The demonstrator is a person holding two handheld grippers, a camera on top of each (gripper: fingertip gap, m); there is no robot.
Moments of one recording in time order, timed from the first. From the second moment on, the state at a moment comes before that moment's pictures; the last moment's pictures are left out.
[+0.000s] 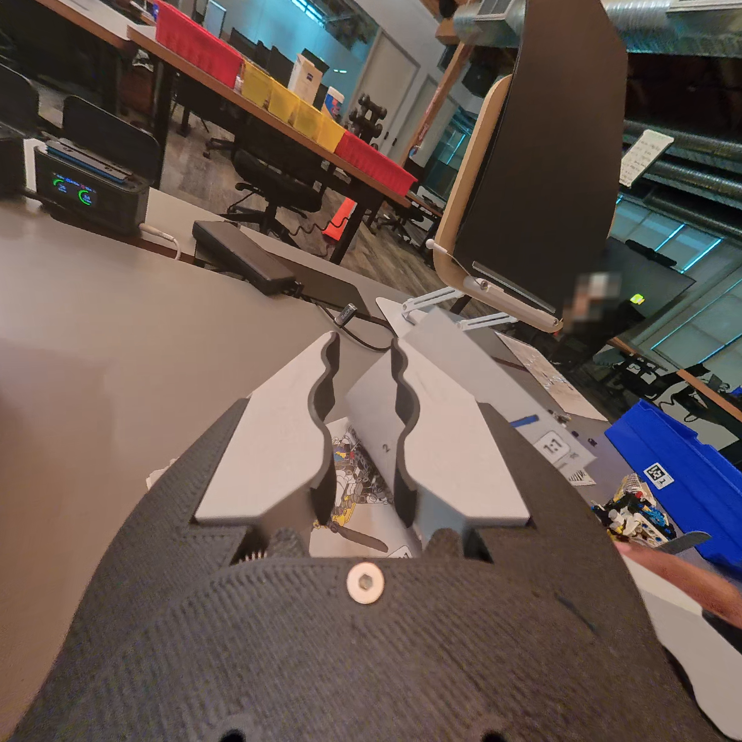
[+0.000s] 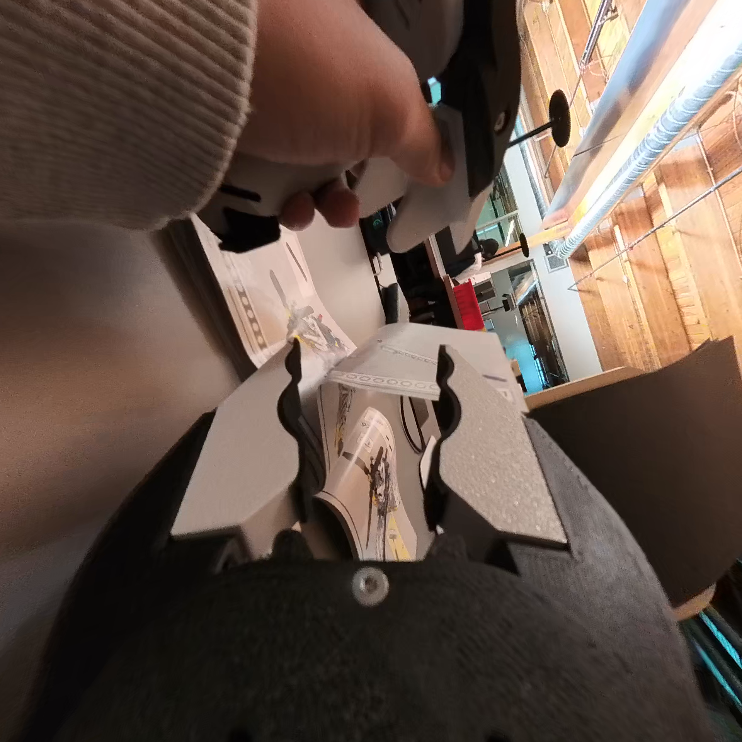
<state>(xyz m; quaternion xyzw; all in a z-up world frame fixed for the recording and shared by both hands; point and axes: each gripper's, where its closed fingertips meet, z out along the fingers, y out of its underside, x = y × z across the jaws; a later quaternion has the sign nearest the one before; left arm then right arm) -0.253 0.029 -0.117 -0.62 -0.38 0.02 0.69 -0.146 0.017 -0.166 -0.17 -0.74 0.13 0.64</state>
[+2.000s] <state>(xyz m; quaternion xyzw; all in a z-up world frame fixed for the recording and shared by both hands) -0.247 0.024 -0.101 -0.60 -0.35 0.02 0.72 -0.094 -0.005 -0.105 -0.25 -0.63 0.59 0.43</state>
